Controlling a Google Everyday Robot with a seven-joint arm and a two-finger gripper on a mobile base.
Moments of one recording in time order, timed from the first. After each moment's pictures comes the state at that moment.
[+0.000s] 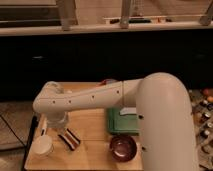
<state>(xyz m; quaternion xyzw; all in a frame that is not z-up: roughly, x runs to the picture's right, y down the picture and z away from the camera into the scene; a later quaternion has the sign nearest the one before) -0.227 0.215 0.709 -0.24 -0.29 -0.67 0.64</state>
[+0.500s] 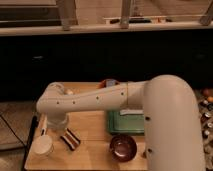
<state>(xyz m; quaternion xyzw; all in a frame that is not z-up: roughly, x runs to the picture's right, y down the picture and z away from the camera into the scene) -0.218 0.218 0.705 -0.19 -0.34 -0.69 0.61</state>
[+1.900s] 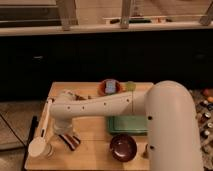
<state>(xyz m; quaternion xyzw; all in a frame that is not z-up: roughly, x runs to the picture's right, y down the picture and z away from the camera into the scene) -0.219 0.256 0.741 -0.15 -0.40 -0.71 0.56</state>
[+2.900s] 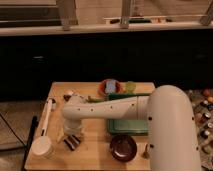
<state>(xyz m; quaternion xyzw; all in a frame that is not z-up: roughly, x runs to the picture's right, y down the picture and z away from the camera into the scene) -0.189 0.276 0.788 -0.18 -0.40 -0.69 0.58</state>
